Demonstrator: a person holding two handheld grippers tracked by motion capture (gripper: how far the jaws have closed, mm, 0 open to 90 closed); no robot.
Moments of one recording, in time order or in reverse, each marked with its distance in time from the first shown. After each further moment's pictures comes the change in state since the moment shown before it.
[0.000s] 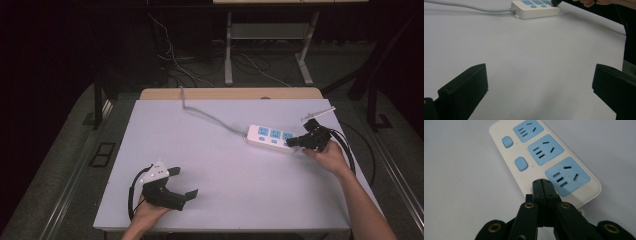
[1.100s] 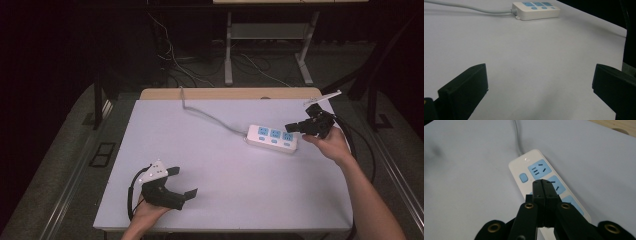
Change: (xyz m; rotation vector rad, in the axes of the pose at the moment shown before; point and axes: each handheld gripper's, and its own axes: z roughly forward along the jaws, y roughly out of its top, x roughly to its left) left arm 0.001 0.000 -0.001 -0.012 0.000 -0.010; right arm 0.016 0.042 -0.033 -0.077 0.014 -0.049
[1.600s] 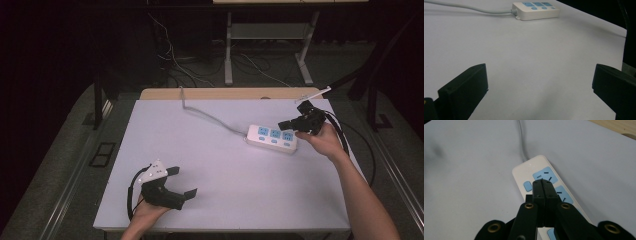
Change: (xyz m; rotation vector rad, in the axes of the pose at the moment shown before) left arm 0.001 0.000 -0.001 0.001 0.000 0.002; right arm 0.006 0.016 0.015 0.023 0.017 -0.026
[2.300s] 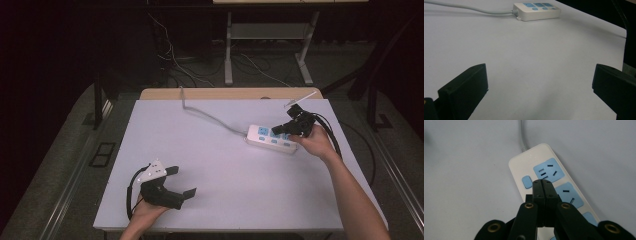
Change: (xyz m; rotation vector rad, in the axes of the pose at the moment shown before) left arm 0.002 0.000 -0.001 -0.003 0.002 -0.001; right arm -0.002 -0.001 0.032 0.085 0.013 -0.013
